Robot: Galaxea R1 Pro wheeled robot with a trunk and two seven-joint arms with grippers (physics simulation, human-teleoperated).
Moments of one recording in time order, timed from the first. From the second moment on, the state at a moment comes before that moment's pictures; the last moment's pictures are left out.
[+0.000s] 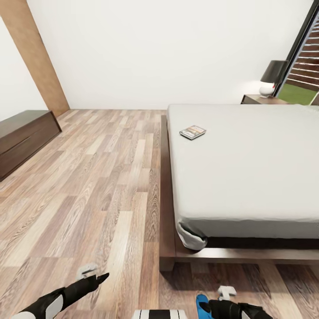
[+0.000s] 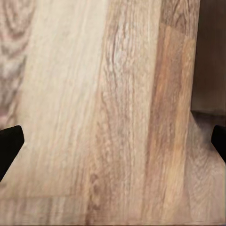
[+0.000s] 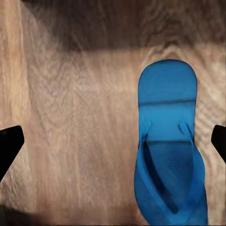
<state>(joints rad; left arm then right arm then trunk) -0.58 0.22 -0.14 -0.12 0.50 0.02 -0.62 -0.47 -0.15 0.29 -0.25 -0.42 0.17 0.47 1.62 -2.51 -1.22</state>
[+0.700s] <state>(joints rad) -0.58 0.17 -0.18 -0.06 0.48 -0.04 -0.61 -0.47 -0.14 0.29 -0.19 -0.42 0.10 0.47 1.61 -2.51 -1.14</state>
